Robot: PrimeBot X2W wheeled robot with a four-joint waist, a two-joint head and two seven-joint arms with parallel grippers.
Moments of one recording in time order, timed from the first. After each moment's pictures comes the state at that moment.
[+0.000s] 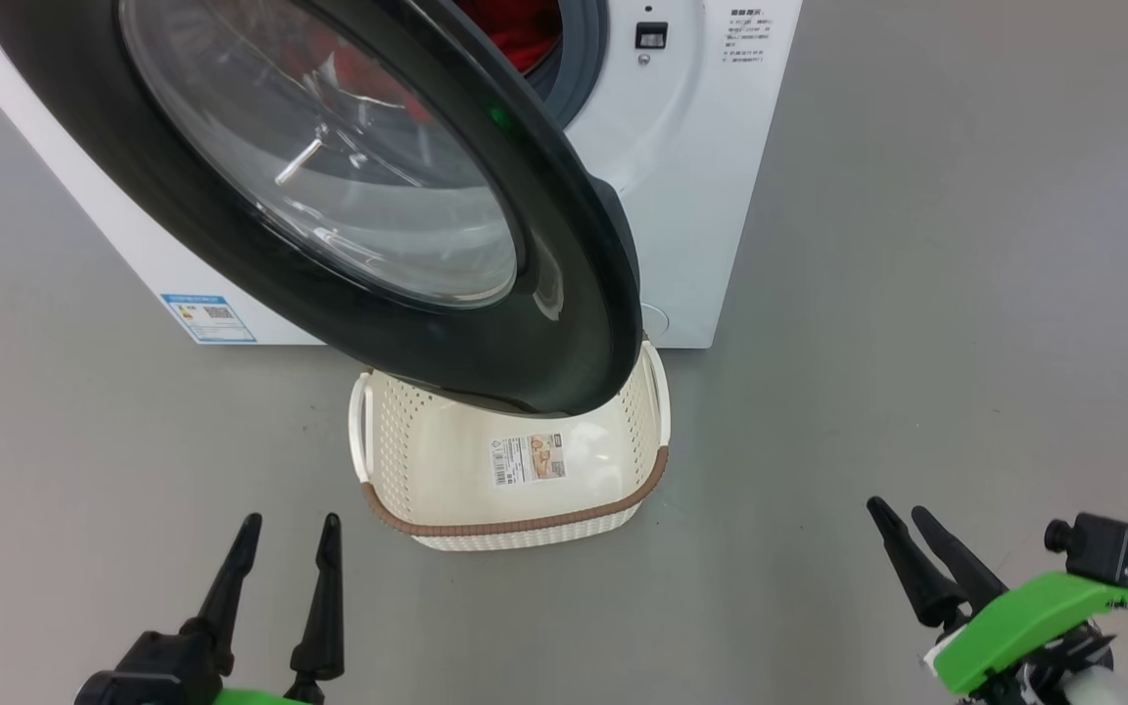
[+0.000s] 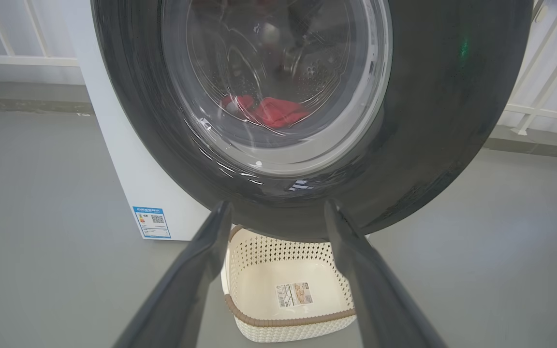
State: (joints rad) left arm -0.04 0.04 -0.03 0.18 -0.21 -0.07 -0.25; right arm -0.16 -0.35 0.39 0.40 1.21 0.12 -0.11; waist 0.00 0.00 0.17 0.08
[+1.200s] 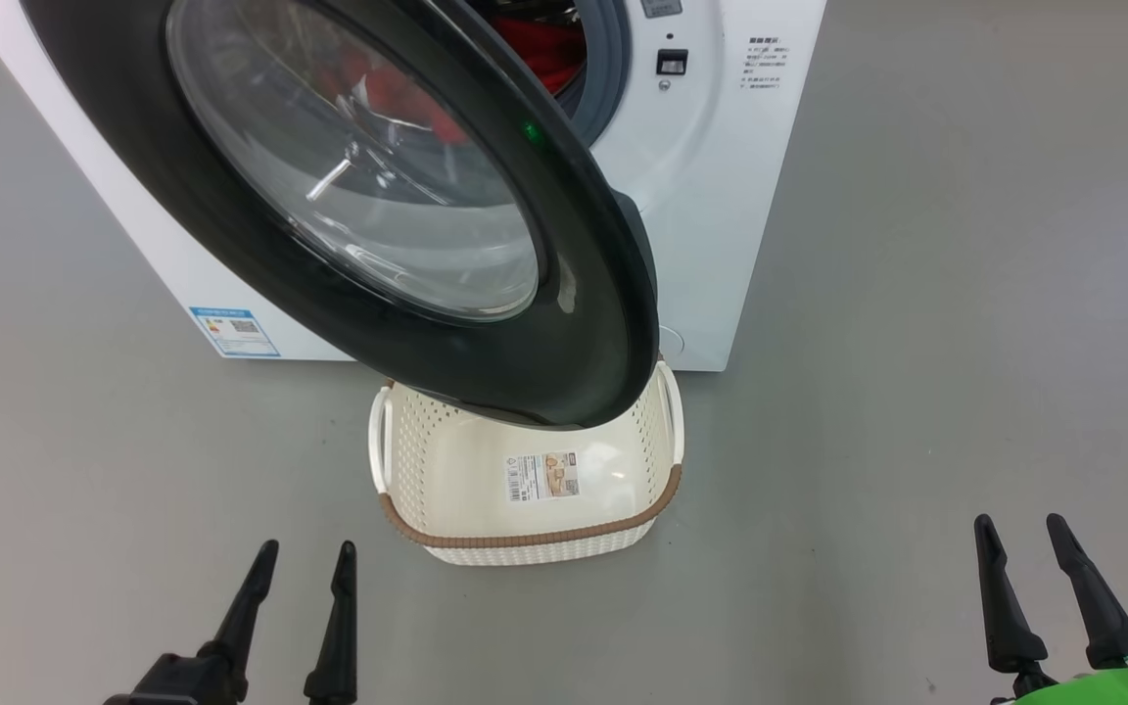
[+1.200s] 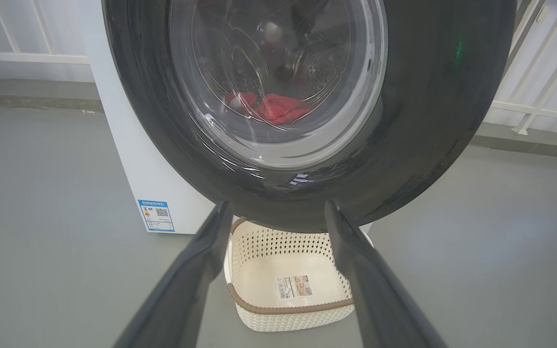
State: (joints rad) left arm -0.01 0.04 -0.05 0.18 -0.21 -0.07 -0.25; right arm 0.12 -0.09 -0.11 0.16 0.39 0.12 -0.26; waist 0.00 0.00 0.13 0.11
